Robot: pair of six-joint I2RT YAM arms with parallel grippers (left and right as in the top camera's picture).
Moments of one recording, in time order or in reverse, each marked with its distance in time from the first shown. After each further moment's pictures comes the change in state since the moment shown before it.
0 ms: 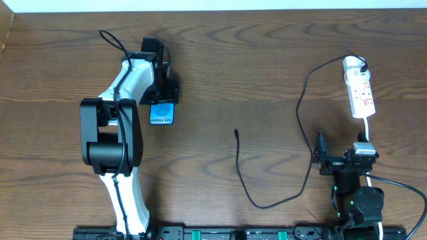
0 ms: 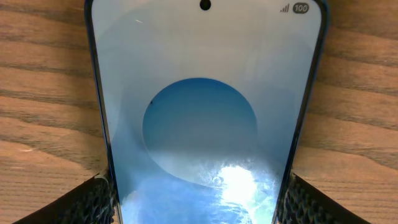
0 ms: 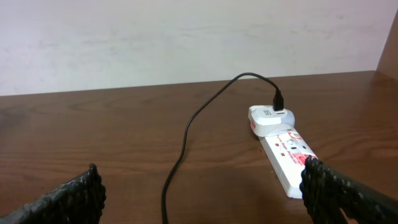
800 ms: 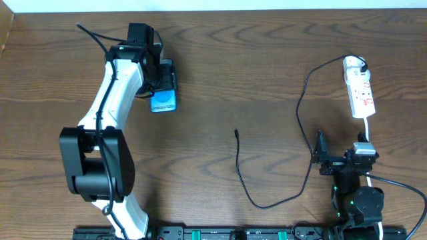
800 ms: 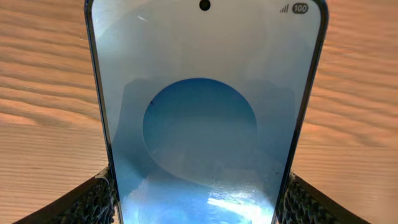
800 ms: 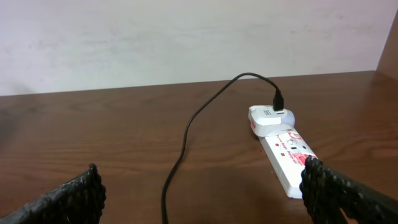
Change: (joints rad) left arm 0.001 -0.236 0.000 -0.024 0.137 -0.113; right arm 0.000 0.000 0.000 0.000 0.000 0.000
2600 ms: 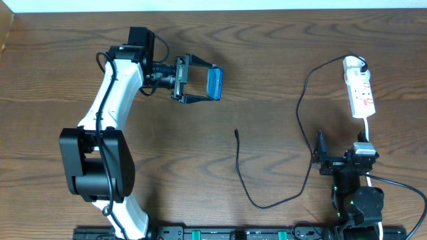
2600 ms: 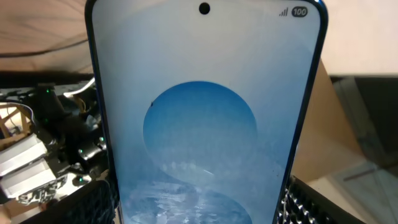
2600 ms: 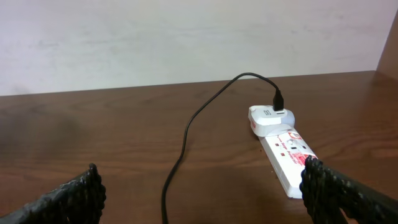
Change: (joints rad) left arm 0.000 -0.001 0.000 -0.118 1.169 -1.051; right arm 0.000 0.000 0.000 0.000 0.000 0.000
